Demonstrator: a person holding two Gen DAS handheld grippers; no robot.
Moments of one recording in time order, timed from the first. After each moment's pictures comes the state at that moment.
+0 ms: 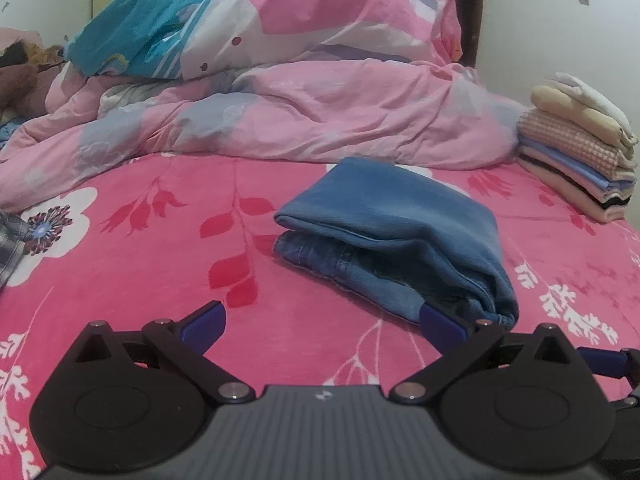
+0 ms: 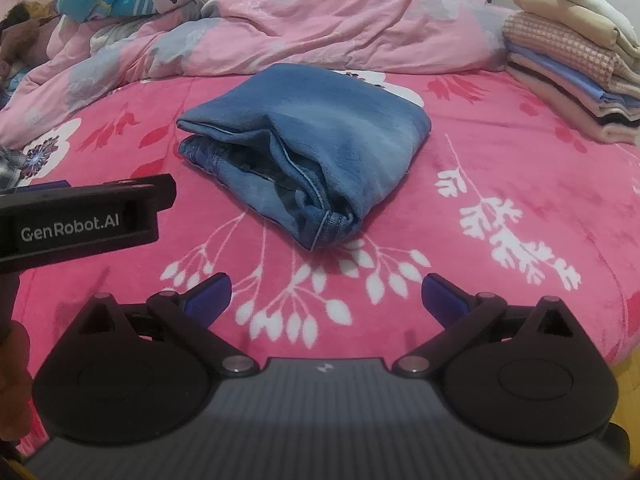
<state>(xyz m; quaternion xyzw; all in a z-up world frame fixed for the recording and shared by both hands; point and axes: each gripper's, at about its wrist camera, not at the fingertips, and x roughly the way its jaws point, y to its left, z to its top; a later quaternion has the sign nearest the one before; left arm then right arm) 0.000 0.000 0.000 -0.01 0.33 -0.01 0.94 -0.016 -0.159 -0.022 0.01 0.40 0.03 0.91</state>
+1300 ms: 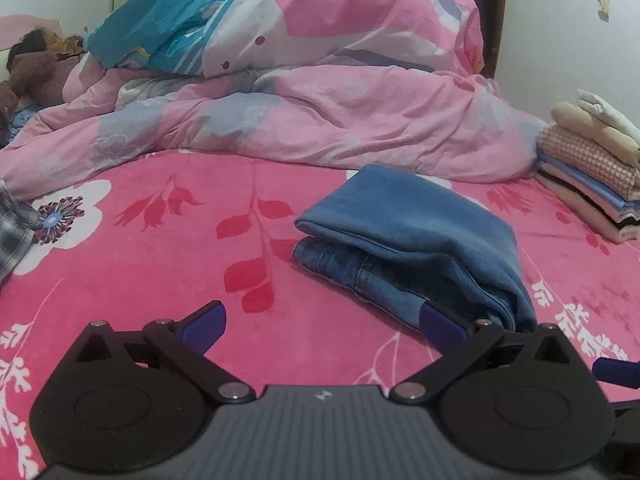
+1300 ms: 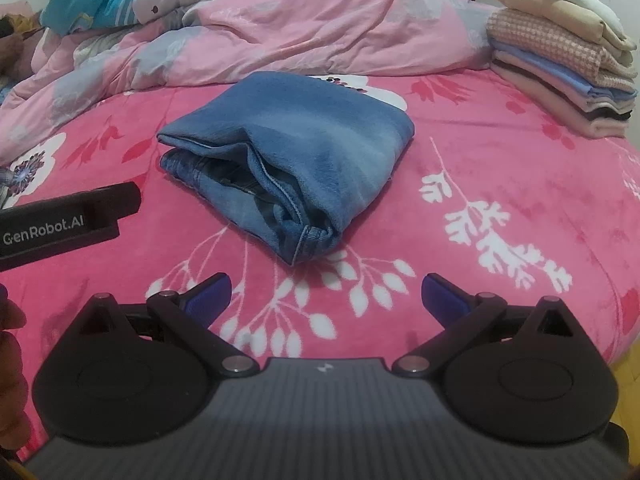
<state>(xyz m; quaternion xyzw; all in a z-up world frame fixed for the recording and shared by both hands) 0.005 0.015 0.000 -0.03 0.33 0.01 0.94 -0.009 -0.168 -0.021 0.02 0.40 0.01 0.92</state>
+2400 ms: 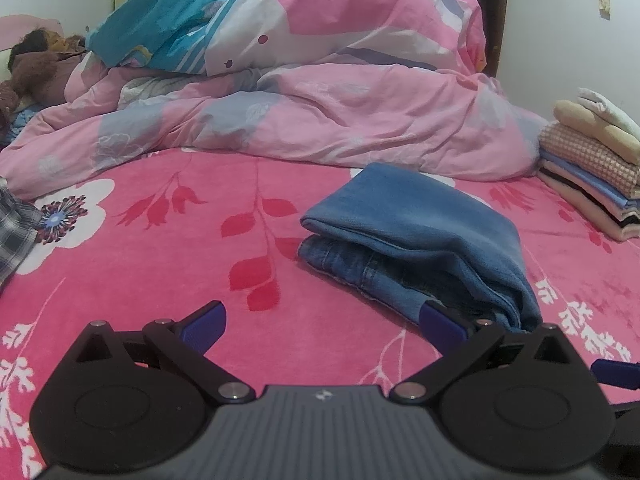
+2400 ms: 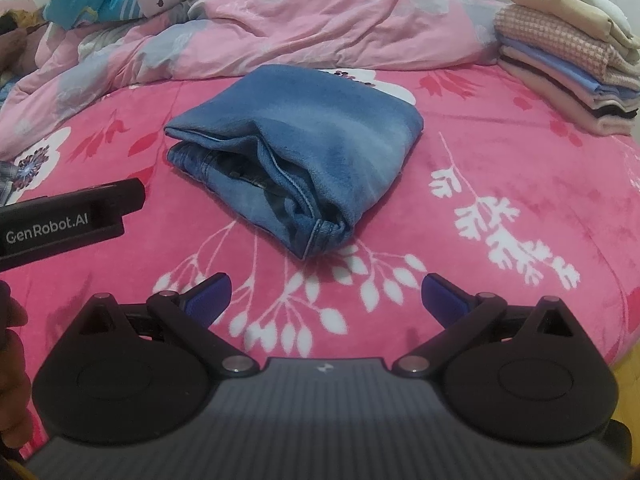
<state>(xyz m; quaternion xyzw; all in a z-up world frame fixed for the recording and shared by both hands) 0.006 0.015 -0.002 -0.03 0.33 0.01 0.94 -0.007 -0.162 -0.023 0.02 0.40 0.02 0.91</state>
